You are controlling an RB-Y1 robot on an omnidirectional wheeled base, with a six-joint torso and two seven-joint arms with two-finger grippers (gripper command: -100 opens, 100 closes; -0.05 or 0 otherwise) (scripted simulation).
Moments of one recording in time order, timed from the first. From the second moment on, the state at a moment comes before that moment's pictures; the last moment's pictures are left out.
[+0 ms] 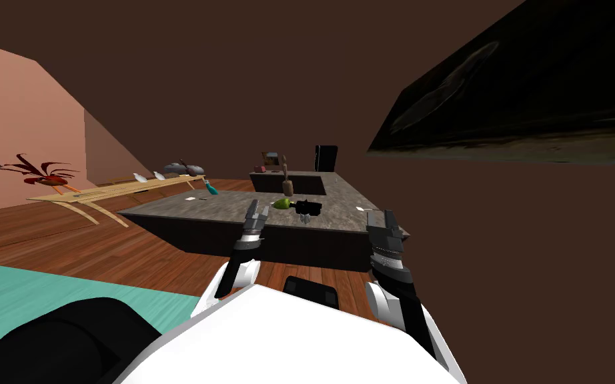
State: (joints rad) left arm 0.55 0.01 0.07 -2.23 -0.10 -0.47 0.14; right arm 0.48 -0.04 0.07 -2.23 0.07 -0.53 -0.09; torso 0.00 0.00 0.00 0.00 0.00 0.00
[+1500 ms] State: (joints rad) left arm 0.50 0.33 0.24 -2.16 0.01 -0.11 0.03; right arm 0.47 -0.04 0.07 -2.23 0.07 -0.53 -0.09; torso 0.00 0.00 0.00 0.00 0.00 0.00
